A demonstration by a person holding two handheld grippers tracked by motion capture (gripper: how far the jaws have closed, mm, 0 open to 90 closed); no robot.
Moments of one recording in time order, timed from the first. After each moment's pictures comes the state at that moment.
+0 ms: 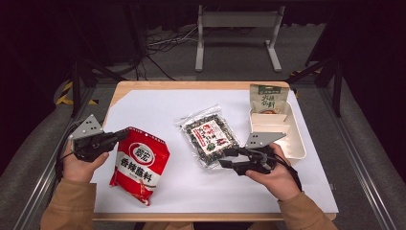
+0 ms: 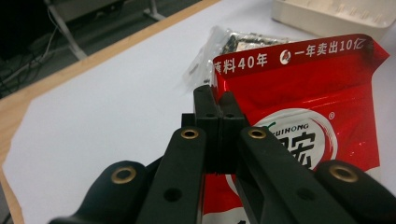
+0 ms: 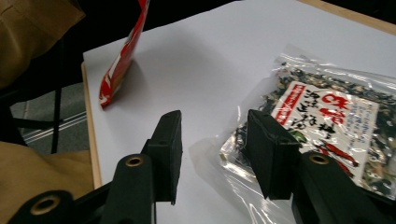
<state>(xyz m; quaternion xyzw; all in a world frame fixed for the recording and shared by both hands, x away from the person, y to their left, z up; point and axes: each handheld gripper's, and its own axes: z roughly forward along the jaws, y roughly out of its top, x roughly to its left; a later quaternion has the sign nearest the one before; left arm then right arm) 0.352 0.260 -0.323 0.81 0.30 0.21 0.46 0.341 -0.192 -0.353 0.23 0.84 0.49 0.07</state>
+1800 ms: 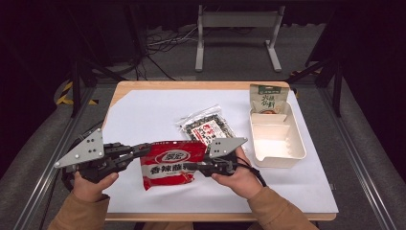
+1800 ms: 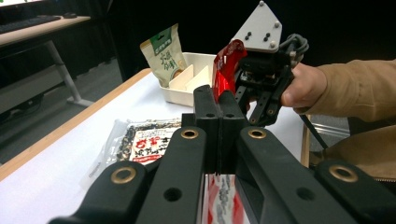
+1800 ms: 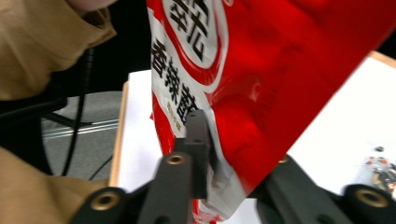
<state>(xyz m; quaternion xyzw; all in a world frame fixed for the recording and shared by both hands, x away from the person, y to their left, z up) 0.299 0.216 -0.289 0.78 0.13 0.15 0.59 0.346 -0.111 -0.371 0.10 0.83 0.55 0.05</state>
